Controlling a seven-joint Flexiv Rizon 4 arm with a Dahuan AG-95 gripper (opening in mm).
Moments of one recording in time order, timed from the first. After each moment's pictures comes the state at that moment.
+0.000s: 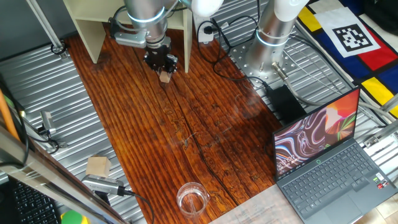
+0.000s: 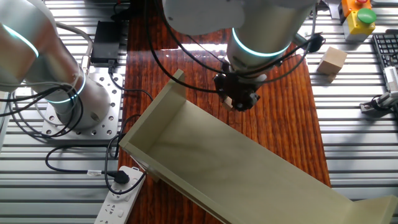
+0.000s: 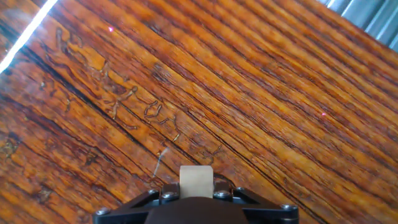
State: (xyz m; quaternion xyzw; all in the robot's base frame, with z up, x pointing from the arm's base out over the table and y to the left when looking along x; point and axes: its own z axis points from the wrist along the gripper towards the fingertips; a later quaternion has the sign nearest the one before) arm 0.441 -0.047 0.122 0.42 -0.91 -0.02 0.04
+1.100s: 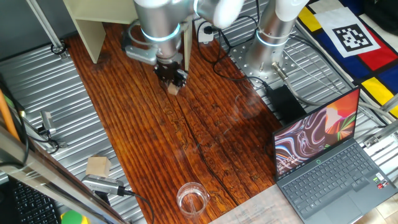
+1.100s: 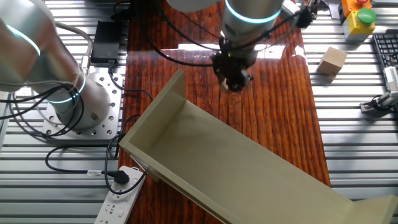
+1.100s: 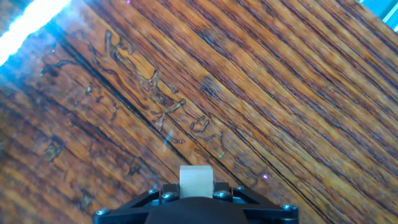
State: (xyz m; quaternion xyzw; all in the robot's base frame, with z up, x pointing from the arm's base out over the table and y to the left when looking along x) arm 0.435 0.018 0.105 0.35 -0.94 0.01 0.03
